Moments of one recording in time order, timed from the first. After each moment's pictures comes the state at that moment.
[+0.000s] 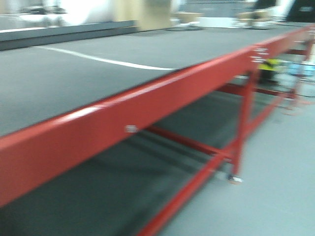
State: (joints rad) left arm -0.30 1.51 -2.13 0.01 1.22 -0.09; right arm 0.27 1.41 -1.94 0.14 1.03 -0.08
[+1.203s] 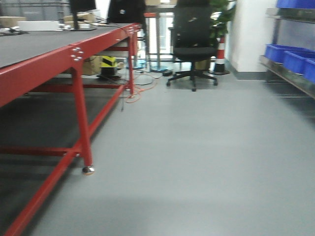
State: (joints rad) left arm -0.30 1.51 -2.13 0.01 1.22 -0.09; right arm 0.27 1.41 -1.94 0.14 1.03 -0.08
